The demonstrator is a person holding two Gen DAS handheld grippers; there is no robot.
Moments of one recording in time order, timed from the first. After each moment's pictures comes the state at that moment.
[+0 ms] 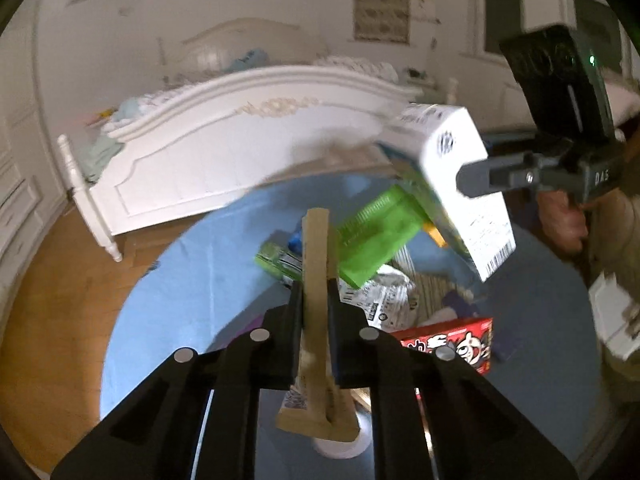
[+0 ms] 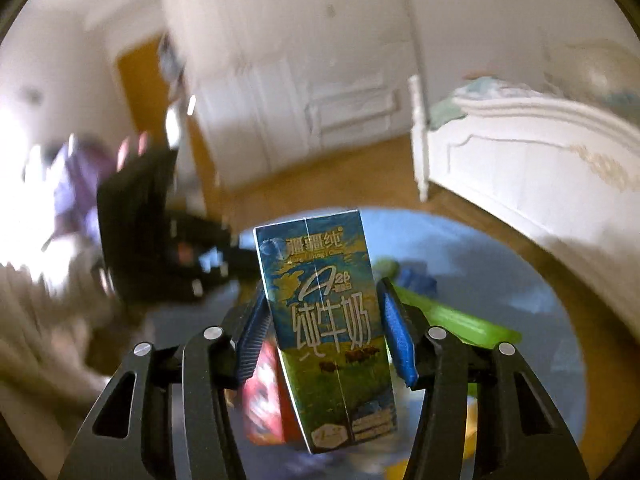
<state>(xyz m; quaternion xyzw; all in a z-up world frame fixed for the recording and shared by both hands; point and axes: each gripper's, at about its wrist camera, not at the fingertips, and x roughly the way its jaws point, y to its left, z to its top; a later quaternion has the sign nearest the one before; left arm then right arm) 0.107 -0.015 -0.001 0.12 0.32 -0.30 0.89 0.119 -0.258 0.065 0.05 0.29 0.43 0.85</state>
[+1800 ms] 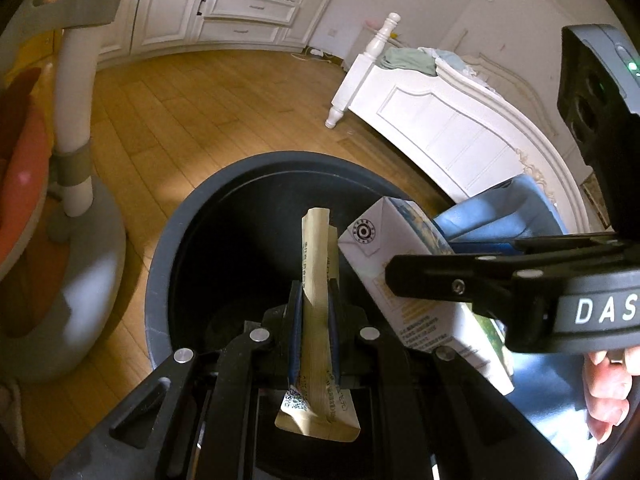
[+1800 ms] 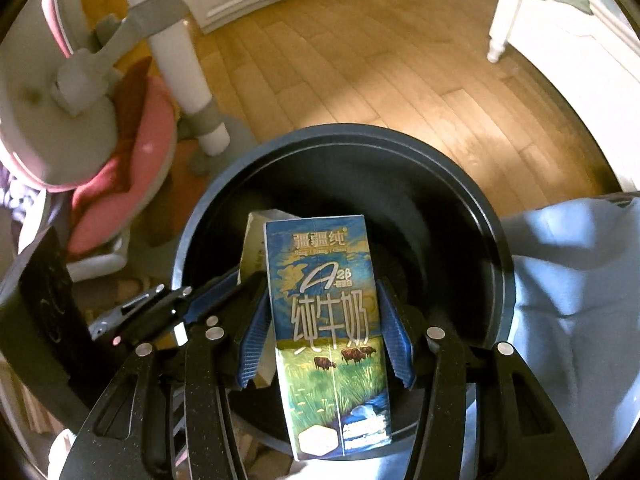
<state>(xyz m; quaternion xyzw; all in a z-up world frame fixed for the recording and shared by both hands) 0.030 0.324 -0.148 -0.24 0.40 0.05 0.88 0.106 0.259 -0.095 -0.16 0.57 0.36 0.72</state>
